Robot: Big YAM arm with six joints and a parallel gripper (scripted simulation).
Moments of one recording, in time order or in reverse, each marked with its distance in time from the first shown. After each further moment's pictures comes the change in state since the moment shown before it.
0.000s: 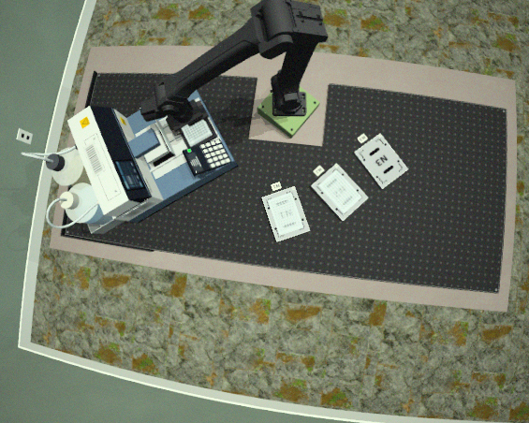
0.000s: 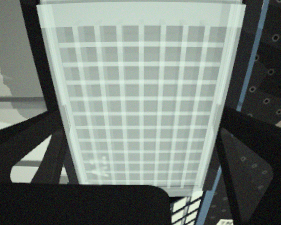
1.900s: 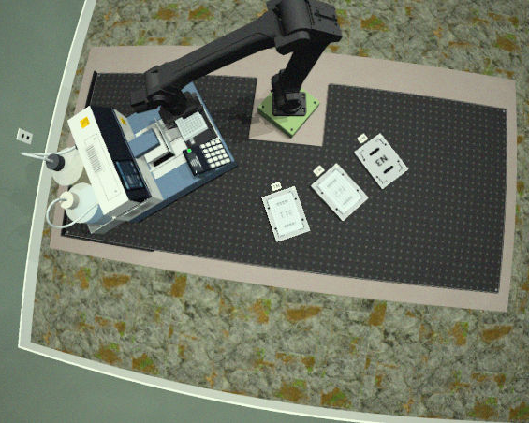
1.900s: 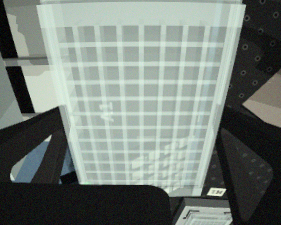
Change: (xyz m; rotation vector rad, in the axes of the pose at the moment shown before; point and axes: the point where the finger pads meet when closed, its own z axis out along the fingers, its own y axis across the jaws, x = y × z) arm 0.002 -0.002 -0.064 0.006 0.003 0.000
